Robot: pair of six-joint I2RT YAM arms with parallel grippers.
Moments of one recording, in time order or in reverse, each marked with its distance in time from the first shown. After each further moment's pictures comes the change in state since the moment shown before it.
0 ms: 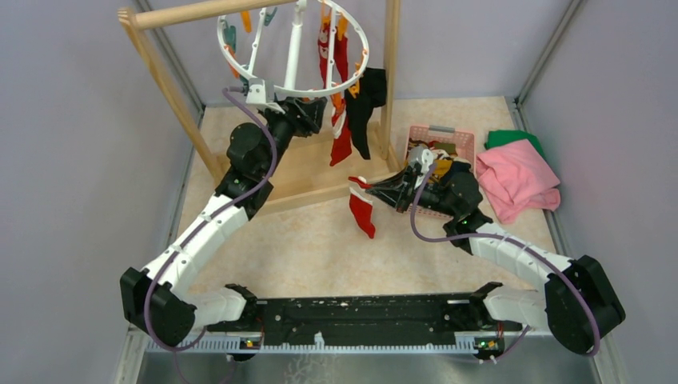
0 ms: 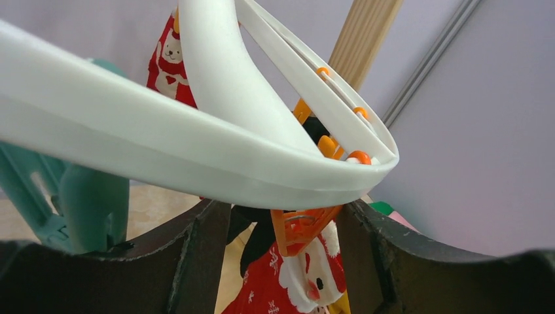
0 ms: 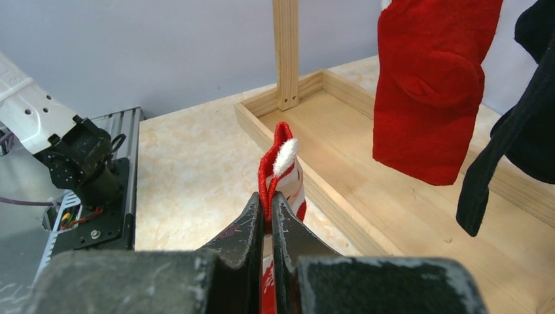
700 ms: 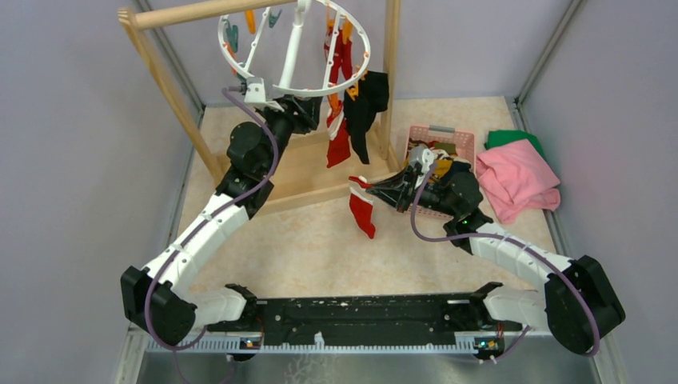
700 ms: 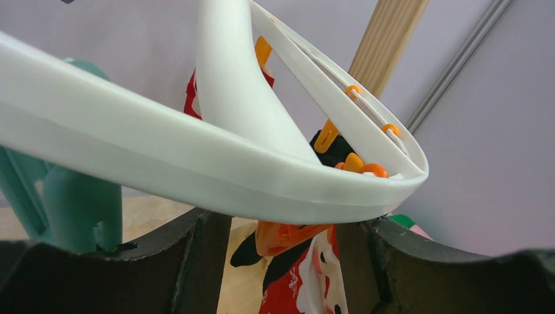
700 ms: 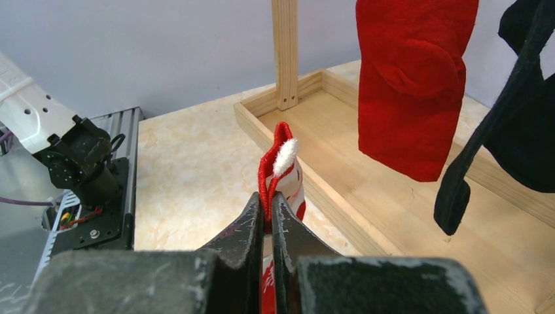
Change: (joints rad) left arm -0.001 0.009 0.008 0.015 -0.064 0.040; right arm -0.005 0.000 0.000 0.000 -0.003 0.000
